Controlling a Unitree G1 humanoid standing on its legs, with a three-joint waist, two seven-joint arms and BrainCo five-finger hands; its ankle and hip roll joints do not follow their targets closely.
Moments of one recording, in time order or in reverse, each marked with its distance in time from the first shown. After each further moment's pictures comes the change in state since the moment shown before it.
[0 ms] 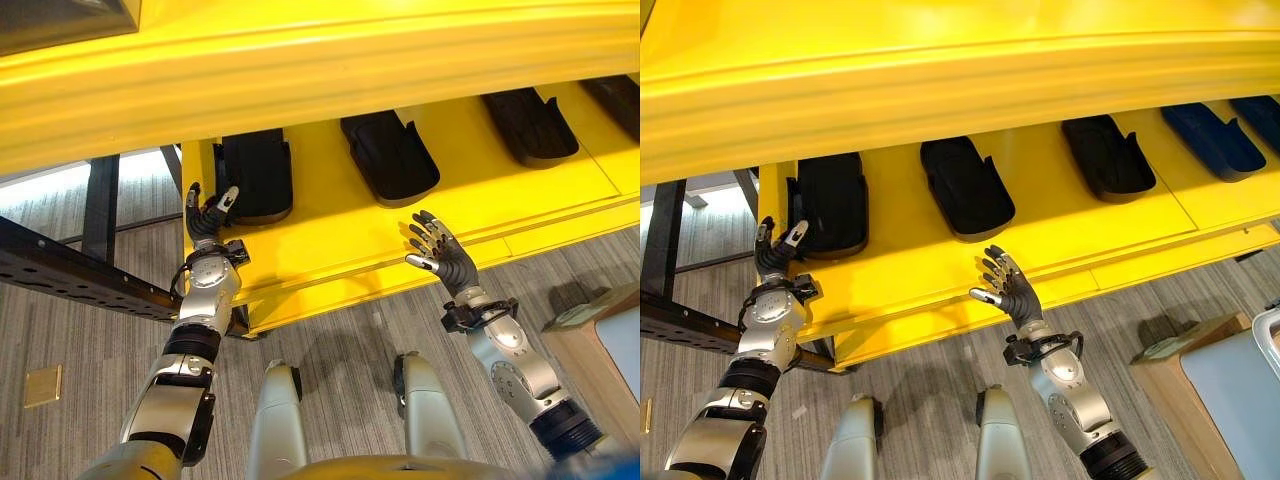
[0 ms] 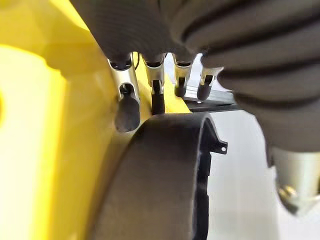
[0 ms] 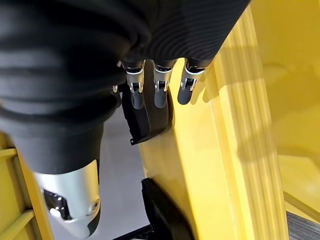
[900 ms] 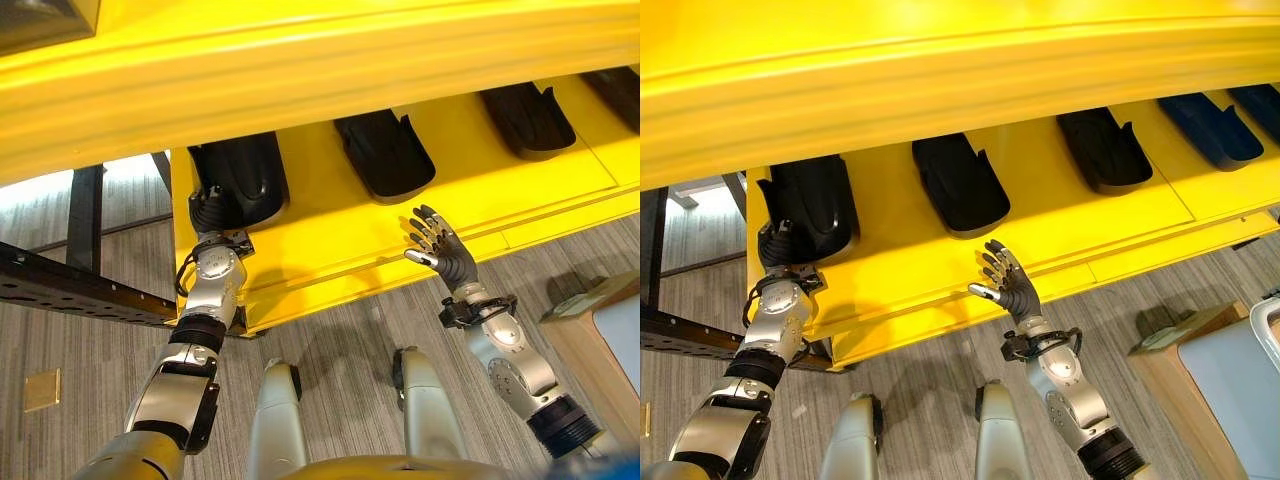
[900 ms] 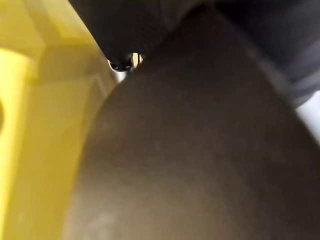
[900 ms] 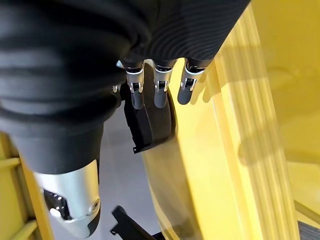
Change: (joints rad) left arm -0.048 0.001 -0.021 0.037 -0.001 -0.005 0.051; right arm -0.011 -0.003 0.004 -0.001 -0.001 -0.021 -0.027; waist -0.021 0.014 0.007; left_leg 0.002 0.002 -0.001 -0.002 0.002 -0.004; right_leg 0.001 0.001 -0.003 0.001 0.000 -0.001
